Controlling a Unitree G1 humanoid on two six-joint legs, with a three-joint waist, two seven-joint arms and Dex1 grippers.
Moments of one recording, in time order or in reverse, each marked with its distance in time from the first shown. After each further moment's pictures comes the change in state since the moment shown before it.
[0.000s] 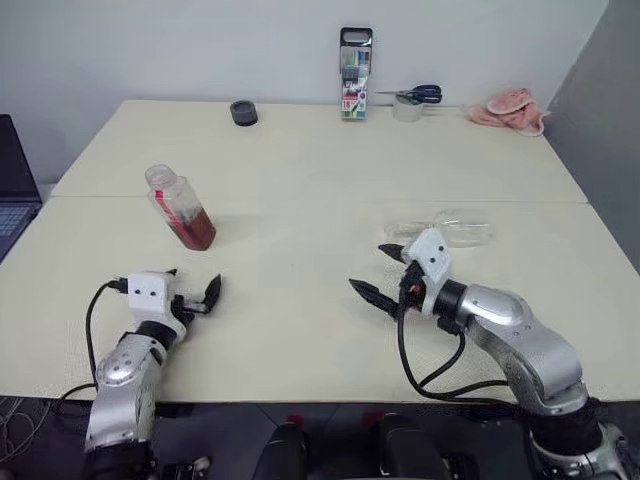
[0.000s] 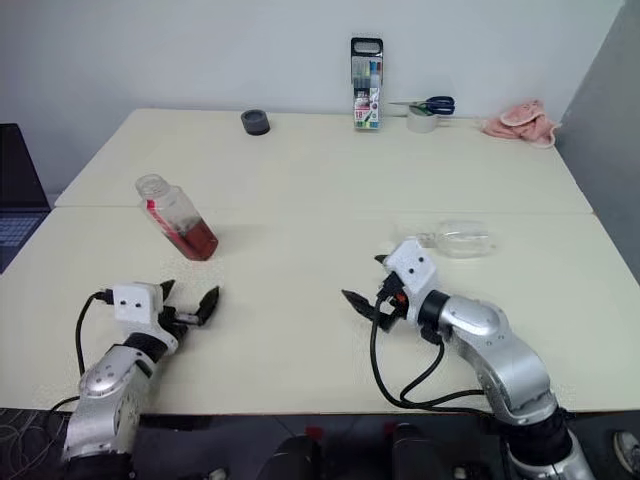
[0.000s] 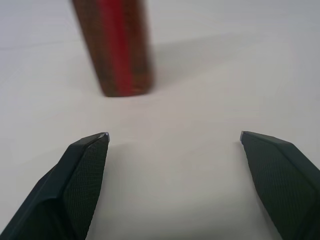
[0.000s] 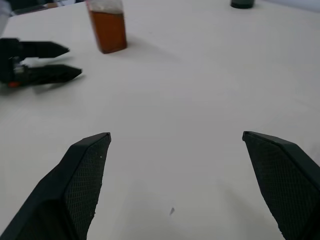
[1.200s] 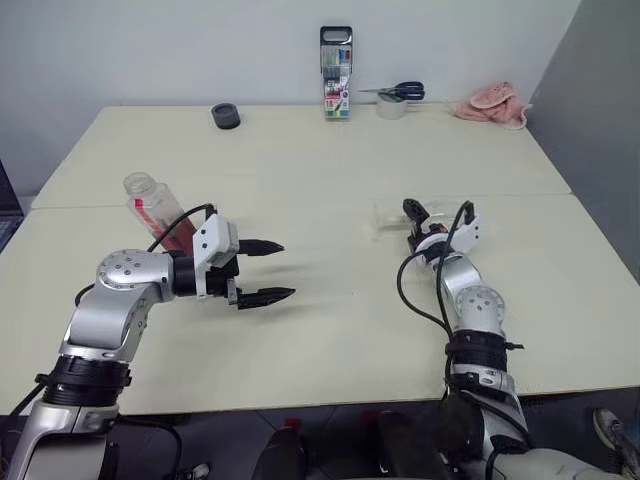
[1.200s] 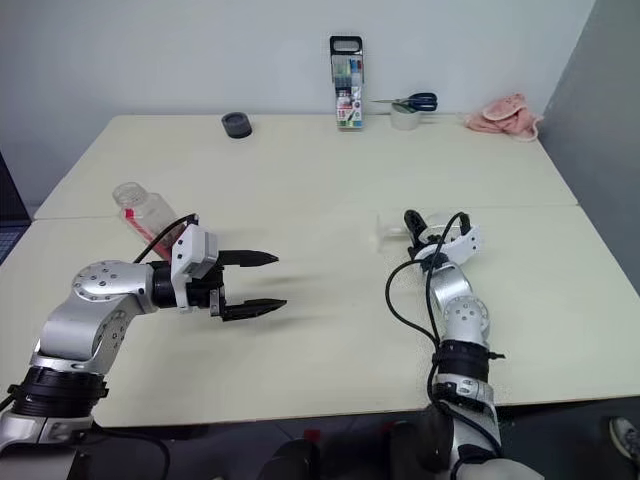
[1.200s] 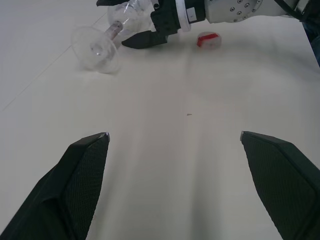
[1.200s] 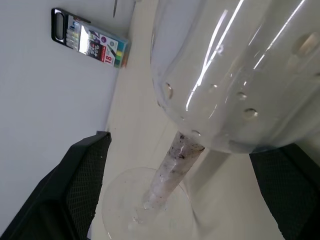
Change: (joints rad) left arm -0.419 0.325 -0.237 -0.018 -0.097 0.192 -0.715; right arm -0.450 0.434 -0.576 0.912 0.615 -0.344 -0.572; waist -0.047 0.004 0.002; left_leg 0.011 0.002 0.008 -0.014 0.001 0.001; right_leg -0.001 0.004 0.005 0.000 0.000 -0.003
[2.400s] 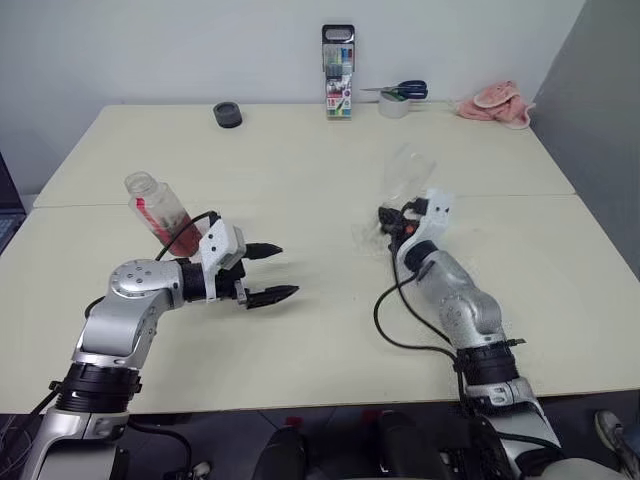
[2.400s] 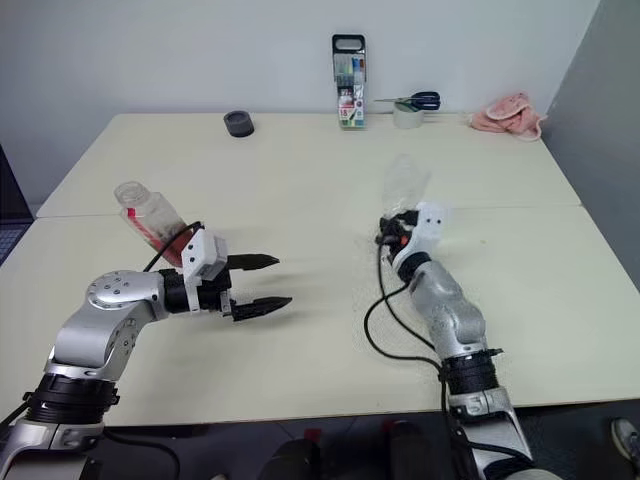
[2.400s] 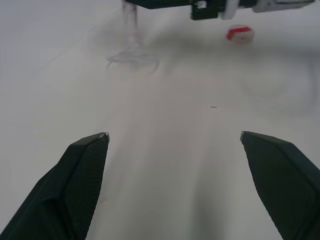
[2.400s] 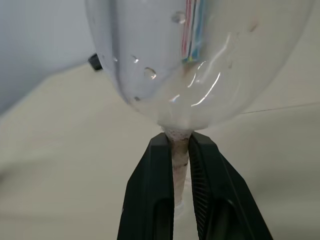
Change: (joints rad) left arm 0.024 -0.052 0.014 0.000 0.033 0.059 0.145; right arm 0.157 -0.250 0.611 -0.216 -0.564 -0.188 0.255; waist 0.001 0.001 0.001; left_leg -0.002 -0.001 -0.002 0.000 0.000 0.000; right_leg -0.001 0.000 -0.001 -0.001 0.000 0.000
